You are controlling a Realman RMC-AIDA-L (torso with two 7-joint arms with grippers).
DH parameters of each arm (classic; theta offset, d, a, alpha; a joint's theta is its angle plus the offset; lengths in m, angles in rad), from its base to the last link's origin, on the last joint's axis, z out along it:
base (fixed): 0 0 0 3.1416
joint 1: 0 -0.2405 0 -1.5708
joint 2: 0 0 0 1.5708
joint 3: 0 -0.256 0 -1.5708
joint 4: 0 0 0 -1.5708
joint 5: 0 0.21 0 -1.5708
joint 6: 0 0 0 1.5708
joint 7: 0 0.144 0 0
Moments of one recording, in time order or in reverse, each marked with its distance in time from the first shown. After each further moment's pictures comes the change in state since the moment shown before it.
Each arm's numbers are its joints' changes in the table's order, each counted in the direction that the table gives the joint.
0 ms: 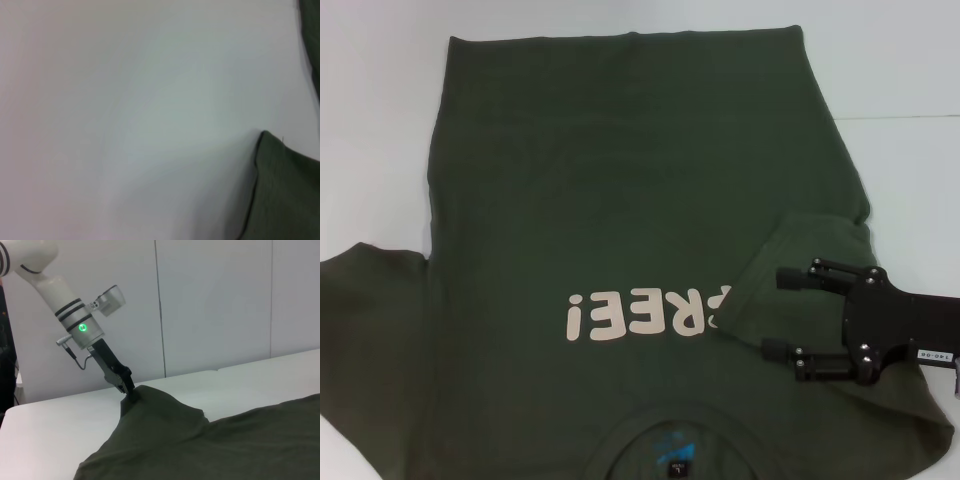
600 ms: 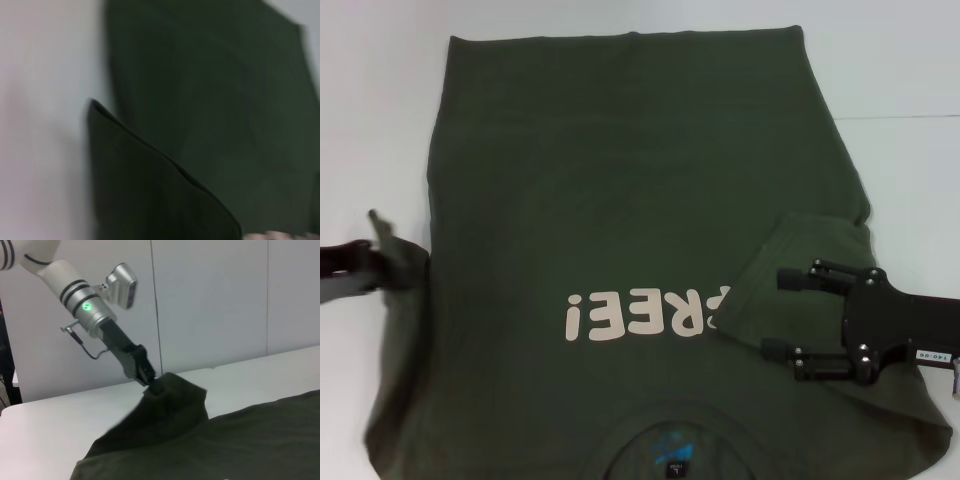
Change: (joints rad) left arm 0.074 0.006 -0.014 0.055 -0.299 0.227 0.014; right arm 0.001 0.000 0.000 -0.008 0.000 0.013 -0.001
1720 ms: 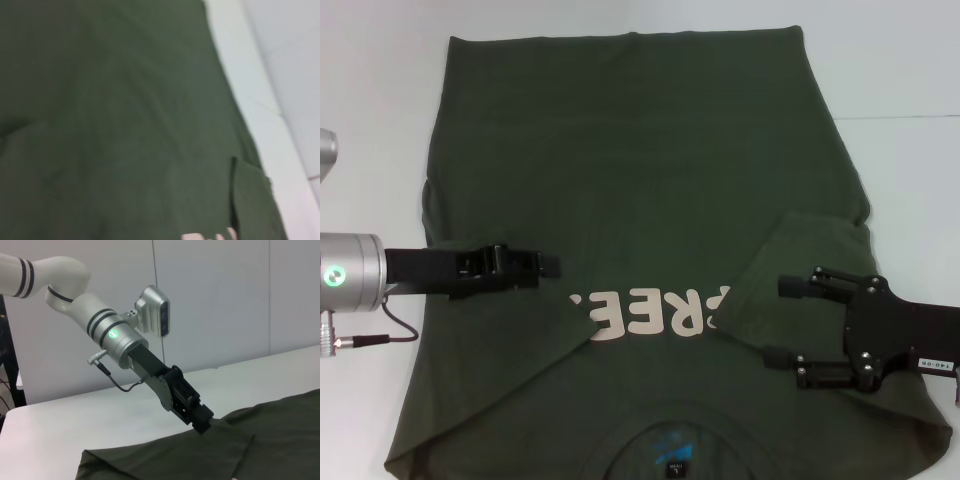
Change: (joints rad) left arm 0.058 0.027 -0.080 0.360 -0.220 -0.191 0.196; right arm 0.009 0.002 0.000 -0.017 0.001 -0.007 -0.010
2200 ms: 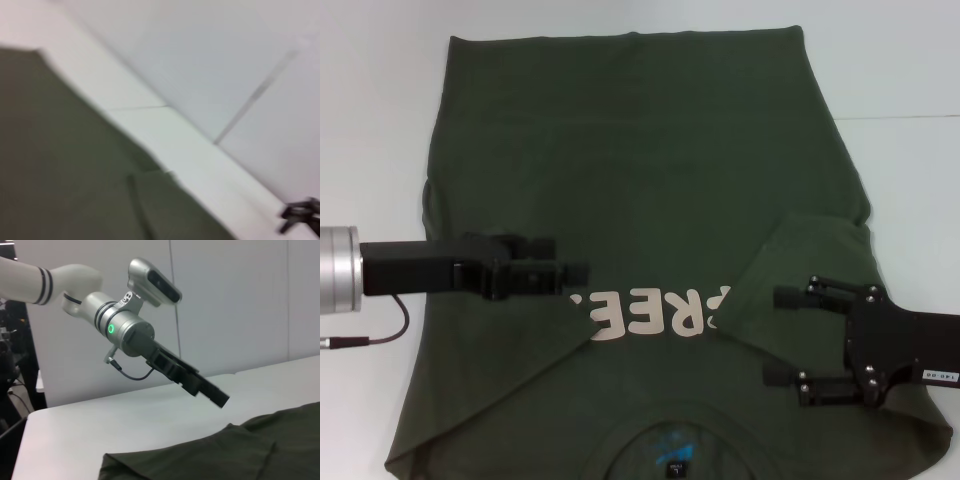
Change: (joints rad) left arm -0.032 -0.009 0.038 -0.037 -0.157 0.241 0.588; right arm 0.001 0.002 0.008 0.009 -0.004 -0.057 0.001
